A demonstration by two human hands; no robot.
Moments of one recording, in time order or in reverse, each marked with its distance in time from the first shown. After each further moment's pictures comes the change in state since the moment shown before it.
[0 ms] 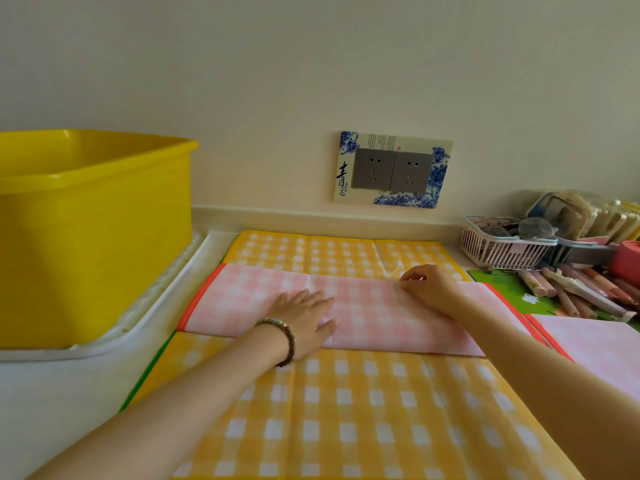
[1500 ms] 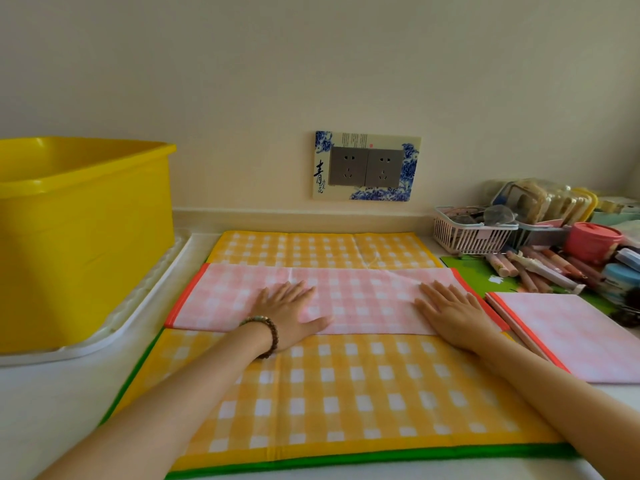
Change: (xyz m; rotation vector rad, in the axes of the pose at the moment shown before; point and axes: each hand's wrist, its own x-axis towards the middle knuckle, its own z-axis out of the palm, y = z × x) left_hand 0.006 -0.004 0.015 -0.044 0.018 -0.037; right_hand -0.096 0.039 -0.021 -0.401 -0.173 0.111
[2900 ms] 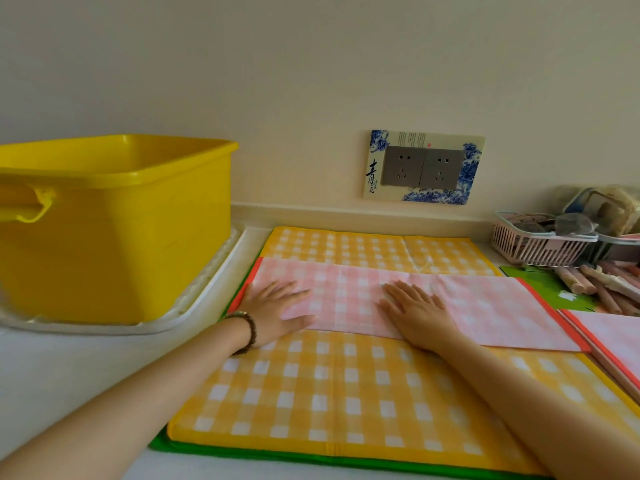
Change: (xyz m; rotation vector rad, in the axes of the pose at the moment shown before) left_hand -0.046 -0.084 -0.008 -0.091 0.019 -0.083; right_hand 0.008 -0.127 0.022 0.108 0.043 -0.260
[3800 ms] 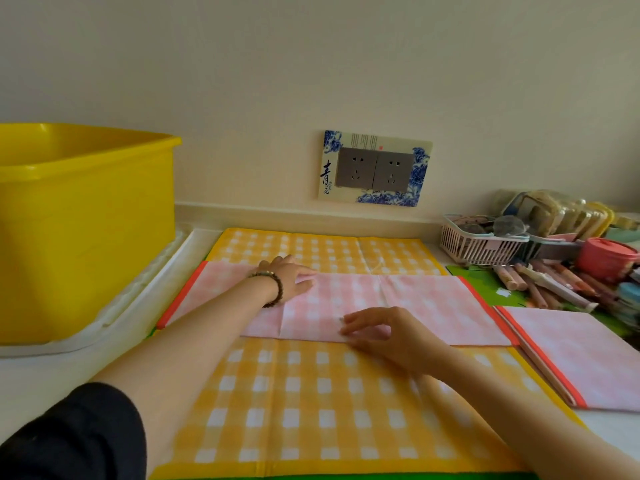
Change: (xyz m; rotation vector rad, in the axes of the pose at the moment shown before) left_hand 0.102 0.072 -0.021 0.082 0.012 0.045; right_hand -0.046 0.033 -0.028 0.503 -0.024 -0.302
